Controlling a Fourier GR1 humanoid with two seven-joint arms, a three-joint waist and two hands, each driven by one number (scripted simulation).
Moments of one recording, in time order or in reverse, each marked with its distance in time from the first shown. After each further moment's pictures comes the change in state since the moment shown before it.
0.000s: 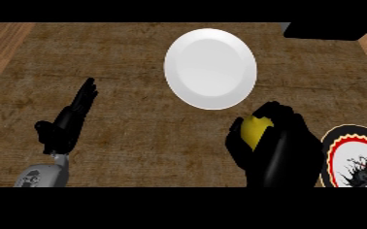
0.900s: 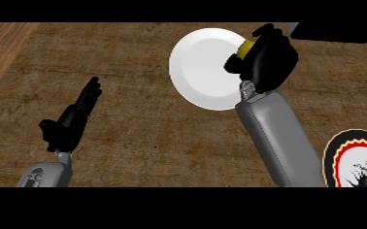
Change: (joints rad) left arm -0.016 -0.010 -0.008 0.010 -0.009 -0.012 -0.005; right arm -0.505 0.010 -0.427 0.640 -0.278 -0.228 -0.051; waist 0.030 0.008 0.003
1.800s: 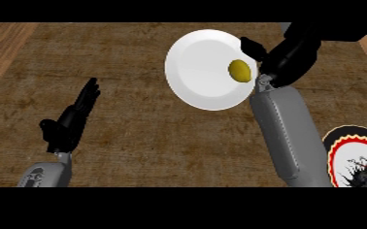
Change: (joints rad) left arm 0.000 -0.005 0.014 0.022 -0.004 0.006 -0.008; right arm 0.006 0.004 -0.179 0.081 -0.069 -0.575 -0.090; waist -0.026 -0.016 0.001
